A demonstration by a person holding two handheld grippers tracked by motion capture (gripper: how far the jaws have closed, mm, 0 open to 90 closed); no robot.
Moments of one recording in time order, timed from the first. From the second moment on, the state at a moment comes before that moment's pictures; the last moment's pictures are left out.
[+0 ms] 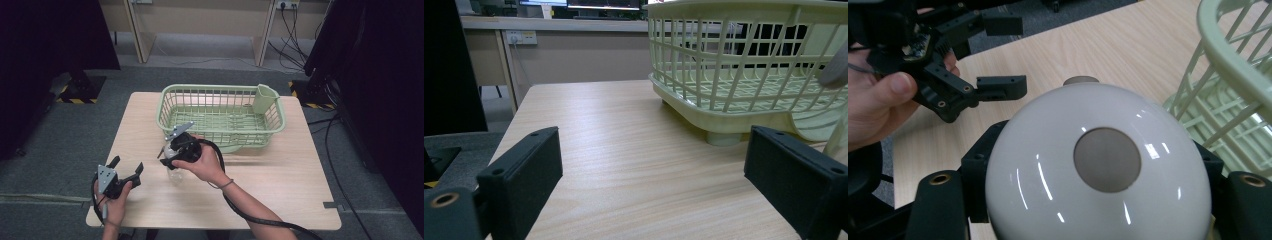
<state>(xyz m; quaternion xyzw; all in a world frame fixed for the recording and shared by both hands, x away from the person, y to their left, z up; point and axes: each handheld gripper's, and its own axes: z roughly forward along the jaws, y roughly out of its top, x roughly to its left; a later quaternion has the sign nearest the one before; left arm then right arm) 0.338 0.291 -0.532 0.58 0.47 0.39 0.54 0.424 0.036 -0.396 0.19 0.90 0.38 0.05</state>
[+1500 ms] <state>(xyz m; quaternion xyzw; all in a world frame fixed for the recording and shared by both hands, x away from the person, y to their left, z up) 0.338 0.291 -0.532 0.58 0.47 0.39 0.54 0.416 -0.006 -0.317 0.20 0.87 0.45 0.09</state>
